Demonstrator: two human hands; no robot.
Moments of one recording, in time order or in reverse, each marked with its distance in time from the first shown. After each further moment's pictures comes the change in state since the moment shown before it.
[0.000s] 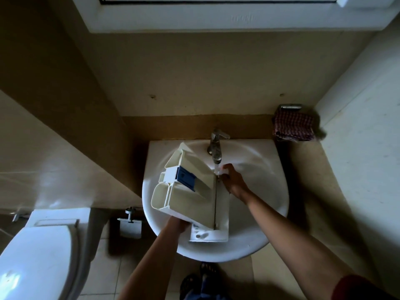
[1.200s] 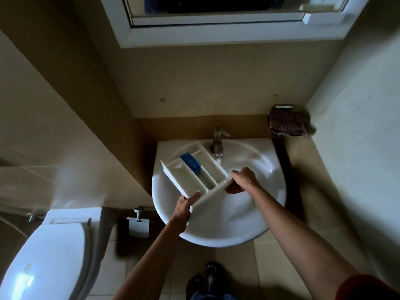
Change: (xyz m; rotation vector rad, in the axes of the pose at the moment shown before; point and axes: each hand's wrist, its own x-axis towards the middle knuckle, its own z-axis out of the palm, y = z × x) left_hand -0.042 0.004 -0.004 0.290 -0.103 0.228; right_hand -0.050 -0.032 -0.025 0.216 0.073 0.348
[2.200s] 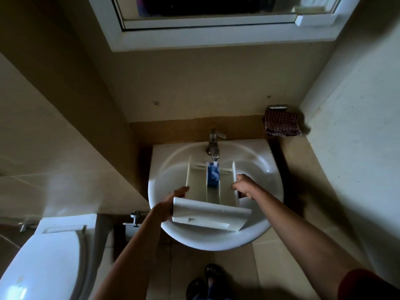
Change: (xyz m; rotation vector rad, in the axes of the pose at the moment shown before) left_hand 0.025 0.044 -0.029 0.188 -0.010 -0.288; right_hand 0.021 0.022 -0.007 -0.330 -0.118 -0.002
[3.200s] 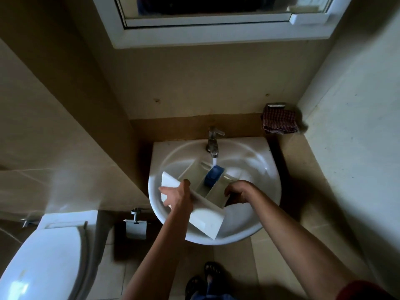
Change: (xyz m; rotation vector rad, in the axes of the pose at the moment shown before) left_hand -0.056 0.021 0.065 -0.308 0.622 -0.020; right_hand -0.028 -0.008 0.015 0.418 -0.249 0.340
